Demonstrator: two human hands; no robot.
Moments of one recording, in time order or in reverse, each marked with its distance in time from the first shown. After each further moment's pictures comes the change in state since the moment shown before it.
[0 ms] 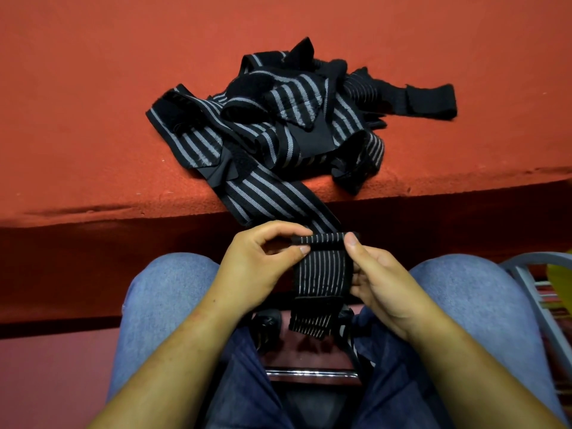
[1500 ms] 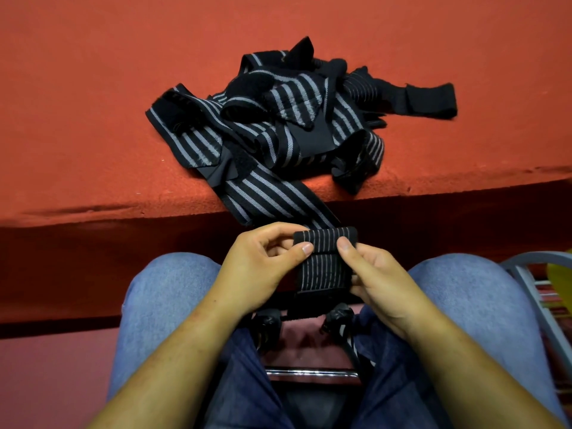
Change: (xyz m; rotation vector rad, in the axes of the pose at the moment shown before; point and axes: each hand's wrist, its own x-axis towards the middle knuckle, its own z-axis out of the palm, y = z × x) left_hand 0.000 -0.007 0.002 -0.097 -0.052 -0.092; right_hand 0.003 0.006 0.001 -0.014 0.024 -0.025
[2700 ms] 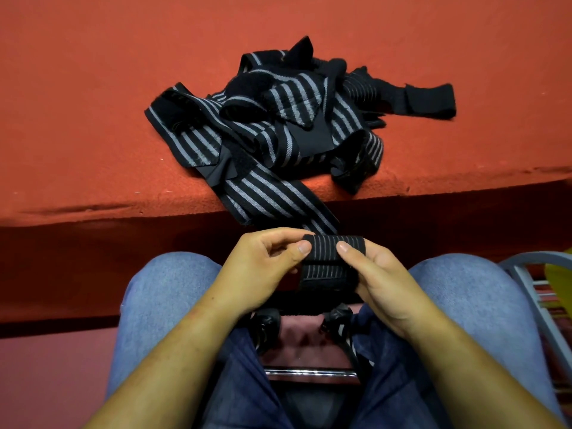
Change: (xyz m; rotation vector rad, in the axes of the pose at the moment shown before) left_hand -0.001 0.002 0.001 0.026 -0.040 -0.042; right_hand 0.001 0.001 -0.004 0.027 0.020 -0.081
